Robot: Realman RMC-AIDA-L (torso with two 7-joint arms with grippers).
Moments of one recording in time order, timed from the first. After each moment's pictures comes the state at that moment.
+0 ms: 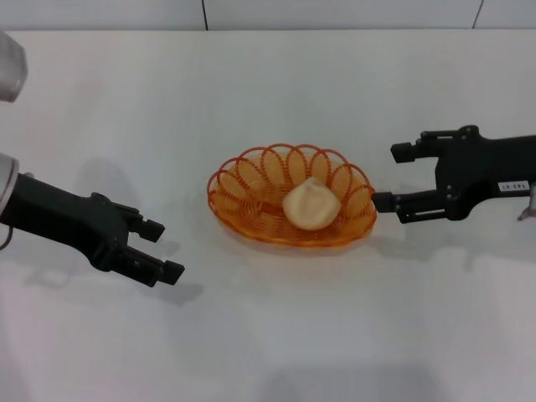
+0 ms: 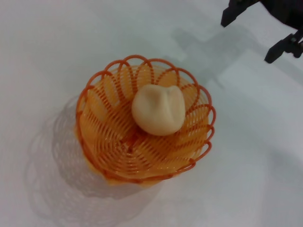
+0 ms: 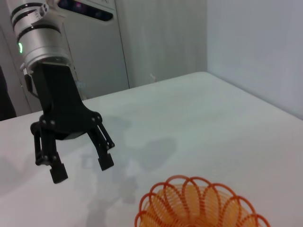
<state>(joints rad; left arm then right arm) -0.56 -2.00 0.92 1.01 2.30 1.82 -1.93 0.30 2.01 -1.32 -1.37 -1.84 -1.37 1.86</state>
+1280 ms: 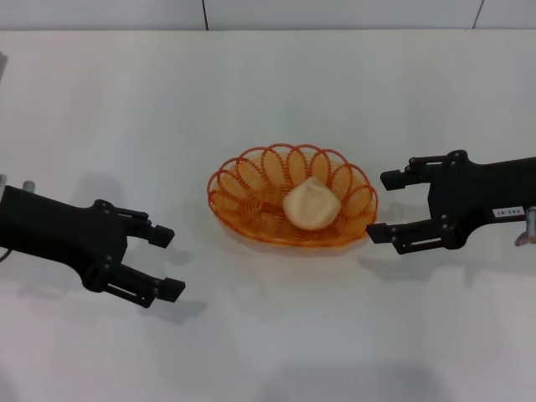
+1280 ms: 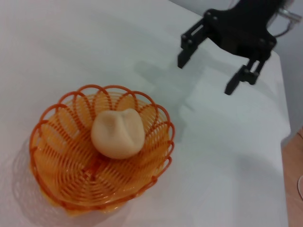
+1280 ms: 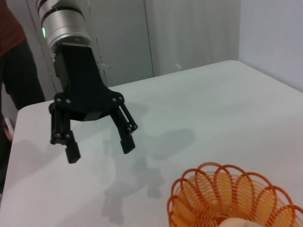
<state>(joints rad) -0.51 -2.01 0.89 1.01 2.22 1.88 -1.74 0.30 2.01 -1.35 -1.35 -1.84 -1.42 1.81</state>
